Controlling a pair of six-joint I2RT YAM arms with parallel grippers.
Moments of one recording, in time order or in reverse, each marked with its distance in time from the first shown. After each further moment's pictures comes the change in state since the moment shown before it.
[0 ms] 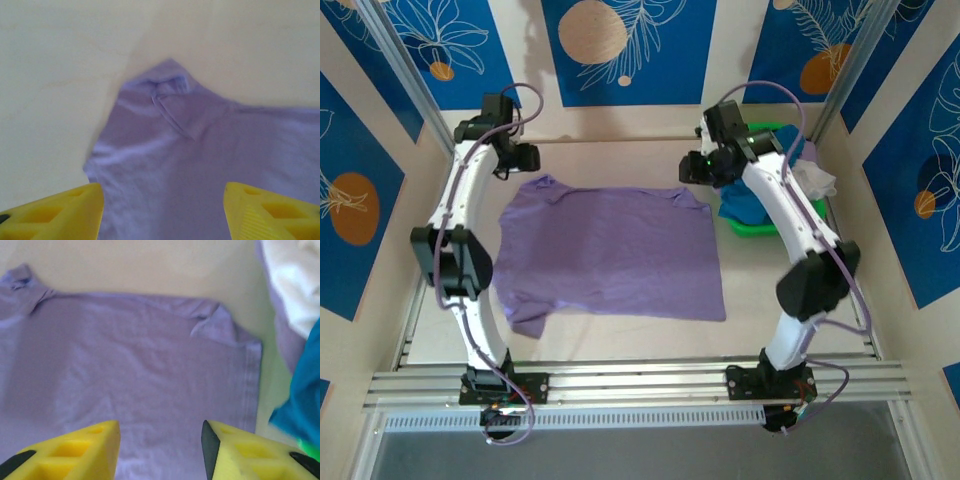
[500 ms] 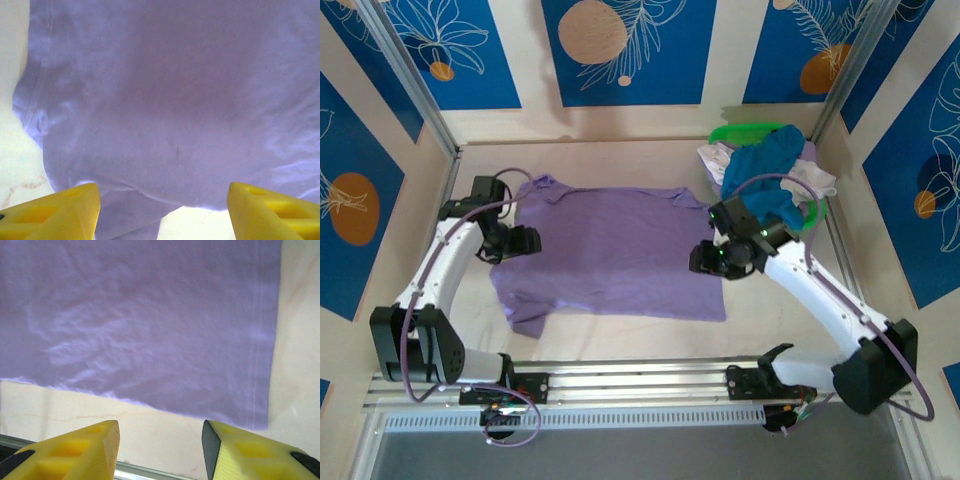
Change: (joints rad) left arm 0.023 -0.555 -0.835 0.008 0.166 -0.108; right arm 0.137 -0.534 -0.793 0.069 -0.026 0.296
